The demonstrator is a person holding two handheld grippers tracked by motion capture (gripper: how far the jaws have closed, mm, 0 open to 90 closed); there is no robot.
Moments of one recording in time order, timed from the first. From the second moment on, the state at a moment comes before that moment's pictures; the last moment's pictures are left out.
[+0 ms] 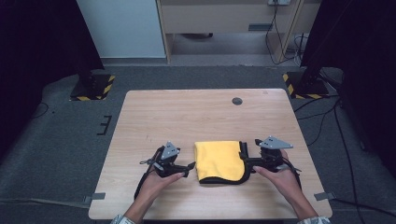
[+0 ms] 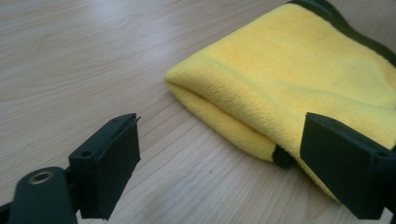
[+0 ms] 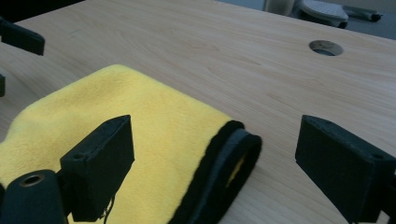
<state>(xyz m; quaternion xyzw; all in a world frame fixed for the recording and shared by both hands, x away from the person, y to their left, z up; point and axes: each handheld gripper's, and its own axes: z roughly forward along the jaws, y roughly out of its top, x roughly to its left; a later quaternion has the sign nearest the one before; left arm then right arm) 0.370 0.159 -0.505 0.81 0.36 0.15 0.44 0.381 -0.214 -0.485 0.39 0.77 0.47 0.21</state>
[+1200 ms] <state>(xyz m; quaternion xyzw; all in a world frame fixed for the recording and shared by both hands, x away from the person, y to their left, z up) 0.396 0.229 -0.518 0.82 0.43 0.19 0.33 0.407 -0.304 -0.522 0.52 0.74 0.37 0.21</state>
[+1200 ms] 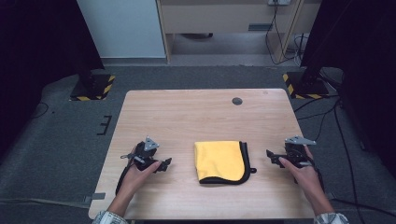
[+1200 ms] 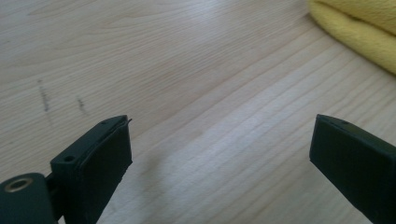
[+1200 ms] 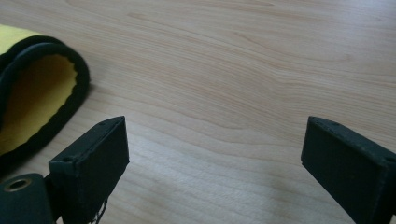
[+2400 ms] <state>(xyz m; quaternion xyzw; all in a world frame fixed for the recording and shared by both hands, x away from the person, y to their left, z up) 0.413 0.256 -0.537 0.78 0.50 0.21 0.32 0.422 -0.292 -0.539 0.54 0.74 0.31 0.23</state>
